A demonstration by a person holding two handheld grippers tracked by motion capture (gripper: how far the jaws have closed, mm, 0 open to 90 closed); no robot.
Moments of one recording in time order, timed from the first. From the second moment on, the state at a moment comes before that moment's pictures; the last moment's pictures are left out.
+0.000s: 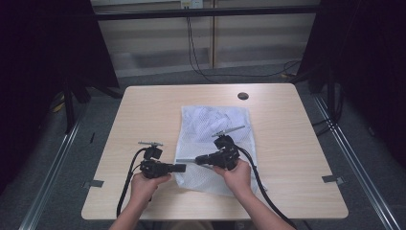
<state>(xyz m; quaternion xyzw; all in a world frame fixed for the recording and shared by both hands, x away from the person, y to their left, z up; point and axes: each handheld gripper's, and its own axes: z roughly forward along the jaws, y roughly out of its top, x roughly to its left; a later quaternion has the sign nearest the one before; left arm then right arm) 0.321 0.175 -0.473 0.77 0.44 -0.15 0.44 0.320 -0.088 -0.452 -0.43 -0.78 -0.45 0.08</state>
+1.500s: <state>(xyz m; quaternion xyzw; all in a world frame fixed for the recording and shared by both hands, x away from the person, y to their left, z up) 0.321 0.177 -0.472 0.76 0.45 -0.16 0.44 0.317 -0.108 -0.454 -0.43 -0.78 -0.44 0.07</state>
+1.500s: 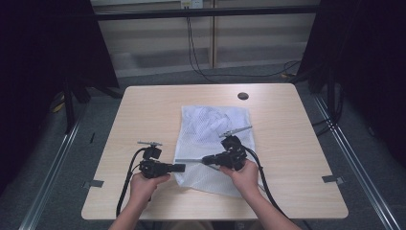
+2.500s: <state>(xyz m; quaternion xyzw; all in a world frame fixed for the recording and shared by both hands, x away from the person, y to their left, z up) 0.322 0.178 -0.472 0.76 0.44 -0.16 0.44 0.313 -0.129 -0.456 -0.43 -0.78 -0.45 0.07</state>
